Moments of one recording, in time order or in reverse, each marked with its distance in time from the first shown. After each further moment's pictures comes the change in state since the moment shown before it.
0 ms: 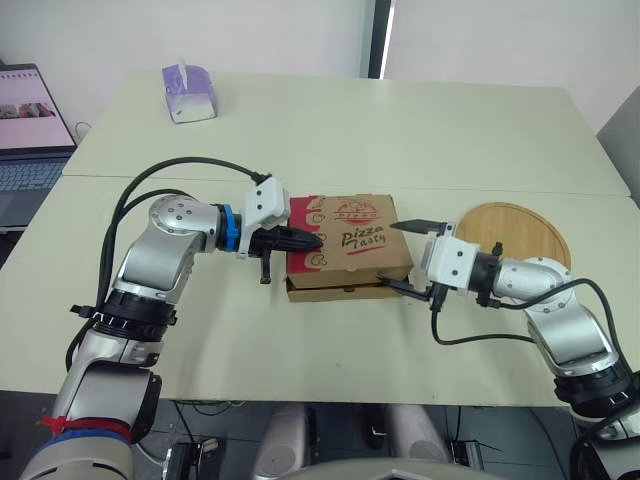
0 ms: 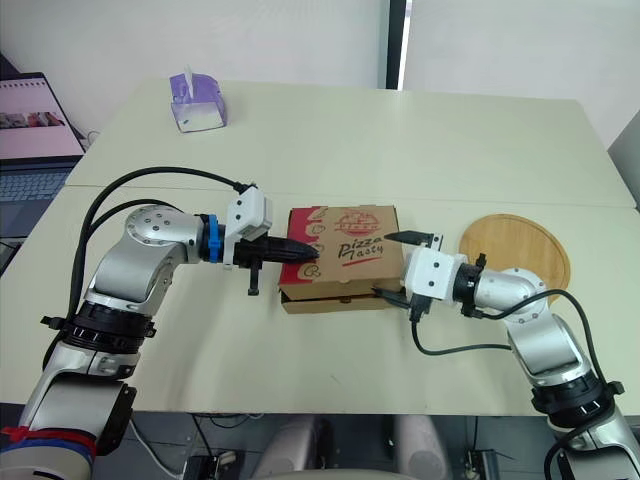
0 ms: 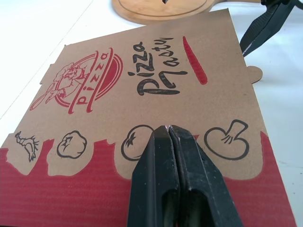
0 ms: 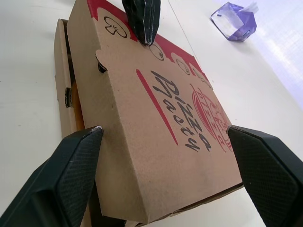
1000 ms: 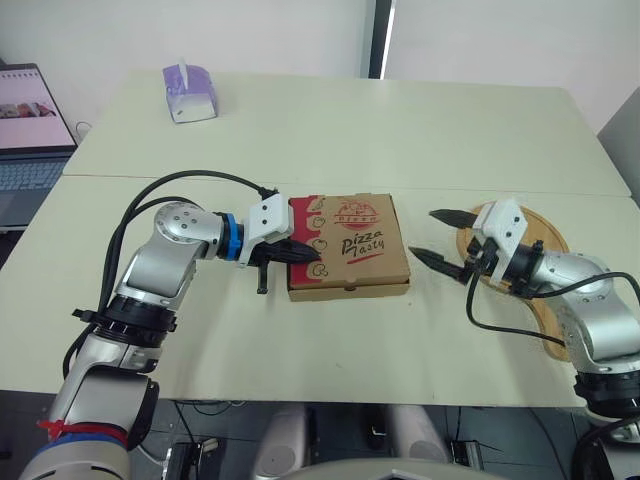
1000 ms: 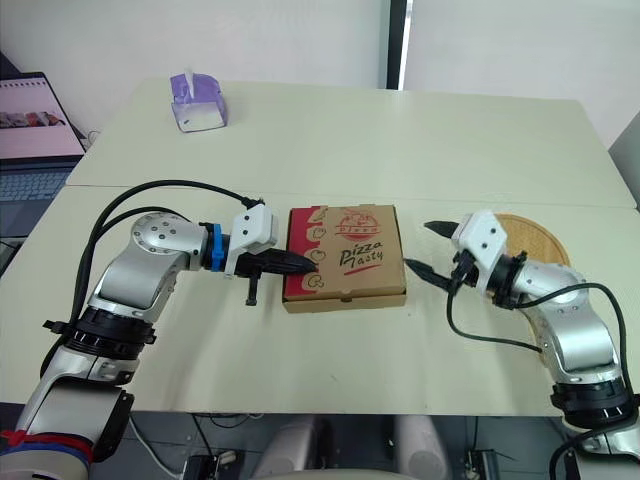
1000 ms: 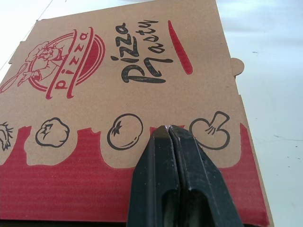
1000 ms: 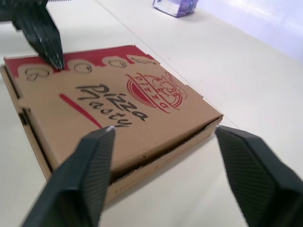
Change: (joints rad) left arm 0.024 0.012 -0.034 0.002 0.053 -0.044 -0.028; right arm 0.031 0.043 -0.237 0.005 0.393 0.363 -0.033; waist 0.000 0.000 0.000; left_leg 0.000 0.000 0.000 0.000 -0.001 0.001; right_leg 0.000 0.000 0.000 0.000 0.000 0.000
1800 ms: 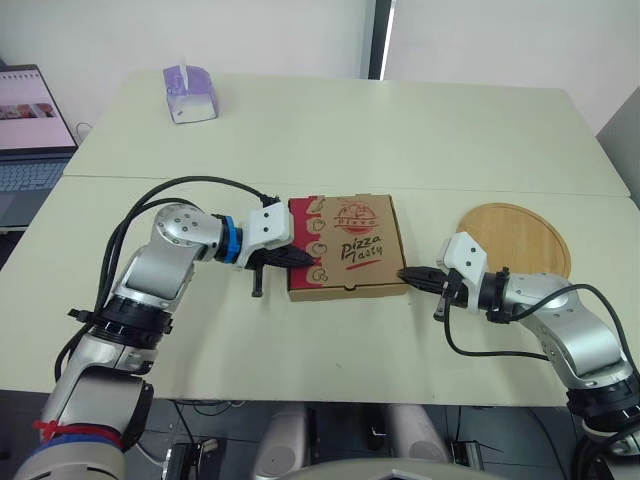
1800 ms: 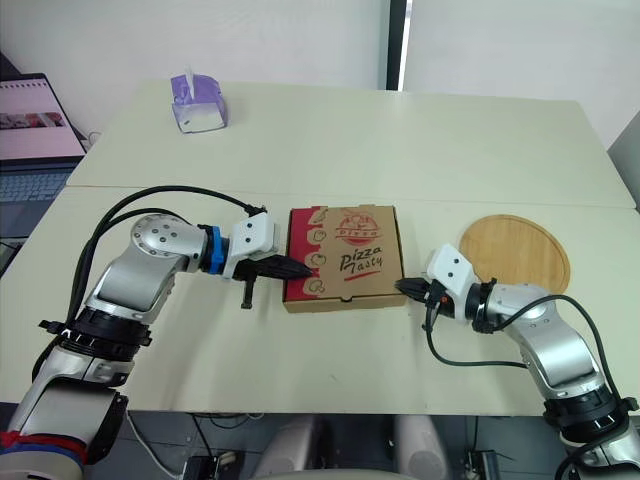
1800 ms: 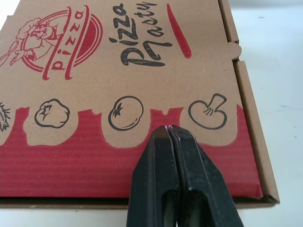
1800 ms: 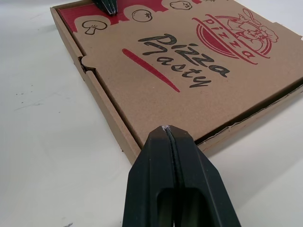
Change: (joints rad) left arm 0.004 0.037 -0.034 0.003 0.077 -0.040 0.001; right arm 0.051 -0.074 0.179 -0.029 -0.113 0.020 0.019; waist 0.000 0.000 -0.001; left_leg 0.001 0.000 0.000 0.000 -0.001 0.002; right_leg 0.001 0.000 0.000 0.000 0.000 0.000
